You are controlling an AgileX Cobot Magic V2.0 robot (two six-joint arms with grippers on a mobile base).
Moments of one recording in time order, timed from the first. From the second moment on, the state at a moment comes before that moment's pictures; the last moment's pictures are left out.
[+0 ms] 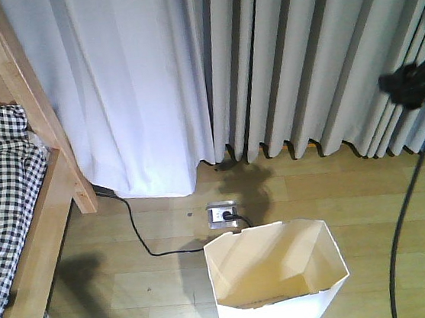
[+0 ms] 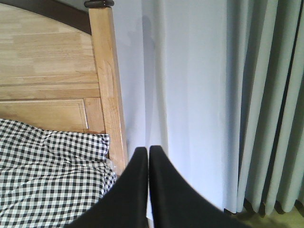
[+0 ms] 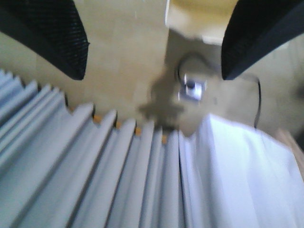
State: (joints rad) left arm 0.07 -0.02 0.03 0.04 0.12 -0.05; right arm -0.19 1.29 -0.82 0.87 0.42 -1.08
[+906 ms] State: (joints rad) left arm 0.07 -0.02 0.03 0.04 0.12 -0.05; right arm 0.03 0.27 -0.18 1.04 0.04 -1.09
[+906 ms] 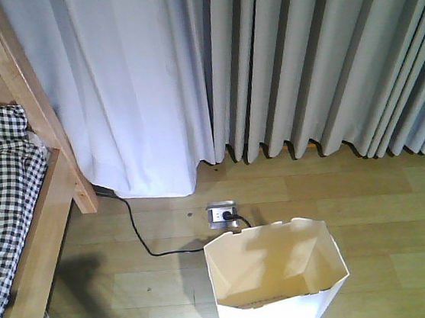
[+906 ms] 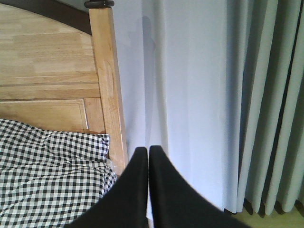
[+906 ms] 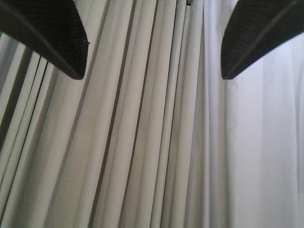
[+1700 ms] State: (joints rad) left arm 0.07 -0.02 0.03 0.04 0.12 -0.05; right arm 0.03 0.27 -0.18 1.06 0.11 -1.09
